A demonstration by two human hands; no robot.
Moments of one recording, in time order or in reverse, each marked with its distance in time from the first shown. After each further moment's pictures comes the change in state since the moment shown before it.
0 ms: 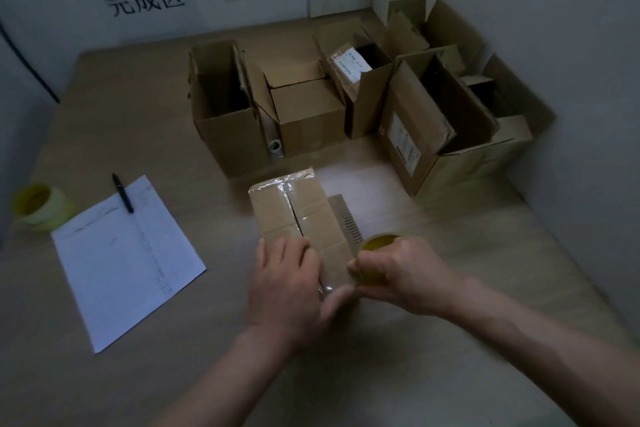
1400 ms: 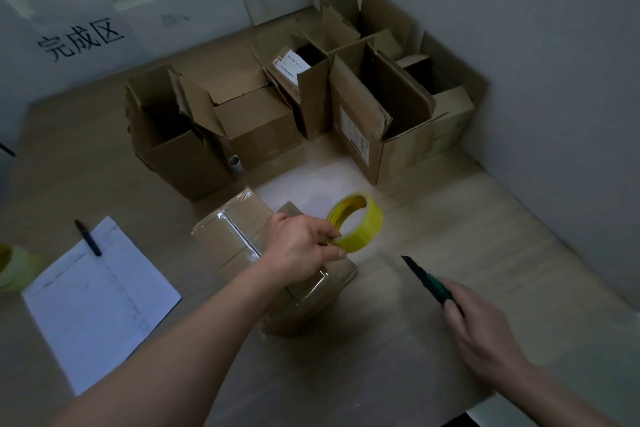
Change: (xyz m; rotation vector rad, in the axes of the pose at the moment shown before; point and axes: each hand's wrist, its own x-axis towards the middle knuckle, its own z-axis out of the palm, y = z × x) left_hand 0.101 0.046 0.006 -0.322 -0.456 -0.045; right_hand -0.180 0.006 0.068 0.316 0.311 0.929
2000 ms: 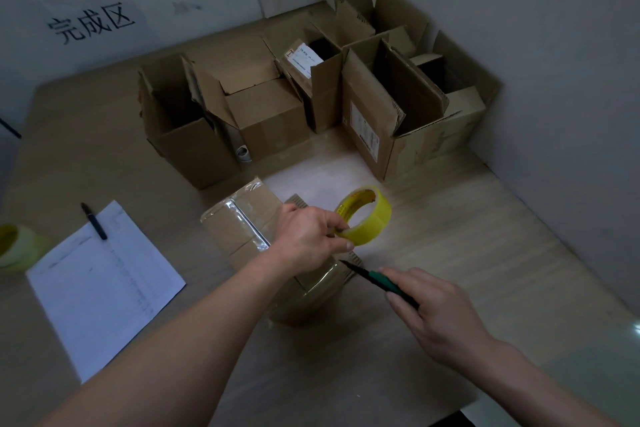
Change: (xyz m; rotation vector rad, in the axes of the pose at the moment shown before) left_hand -0.002 -0.005 0.000 -0.035 -0.027 0.028; right_hand 0.019 -0.081 0.005 -0.052 0.026 -0.435
